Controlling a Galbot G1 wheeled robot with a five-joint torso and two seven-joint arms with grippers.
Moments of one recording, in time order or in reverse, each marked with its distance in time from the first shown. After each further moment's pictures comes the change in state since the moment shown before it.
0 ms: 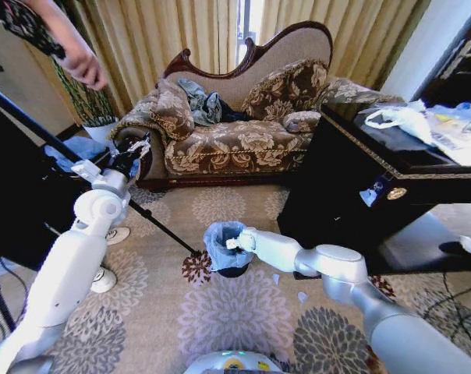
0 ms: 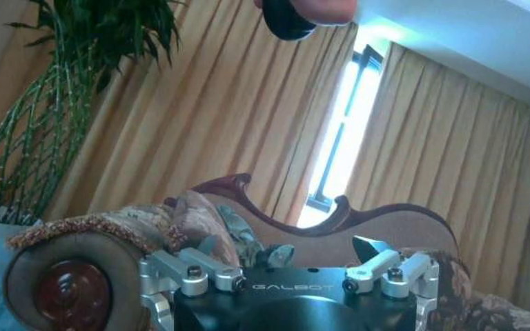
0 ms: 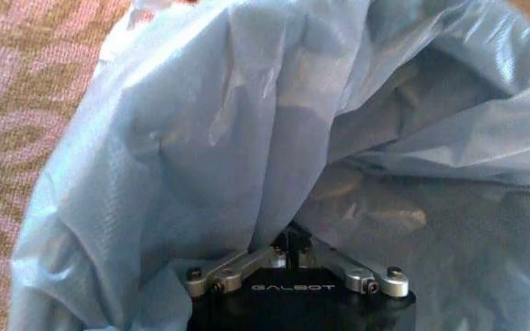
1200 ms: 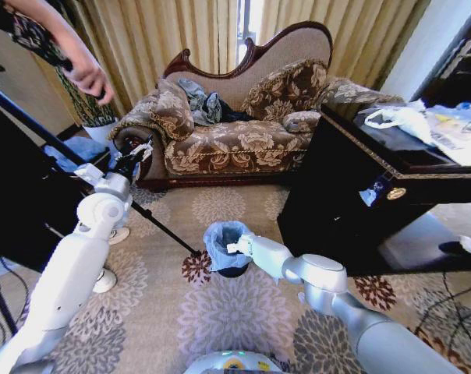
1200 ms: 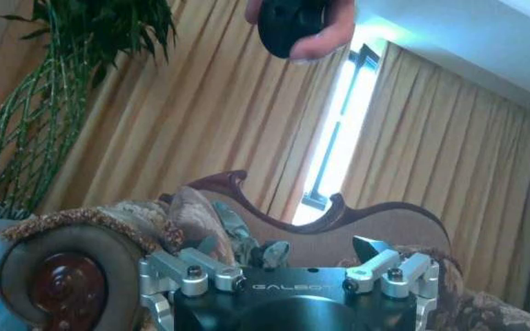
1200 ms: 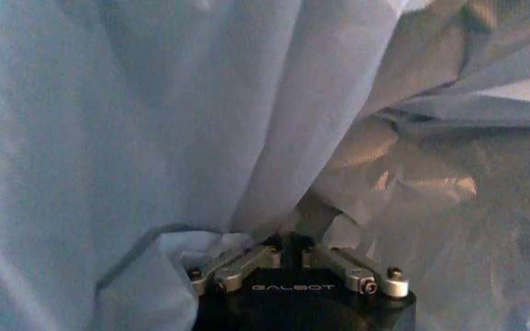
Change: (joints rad) left arm 0.027 -0.011 -0.005 -0.007 0.003 -0.016 0.020; right arm -0.069 0.088 0.099 -0.195 -0.158 0.020 0.013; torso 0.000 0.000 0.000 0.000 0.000
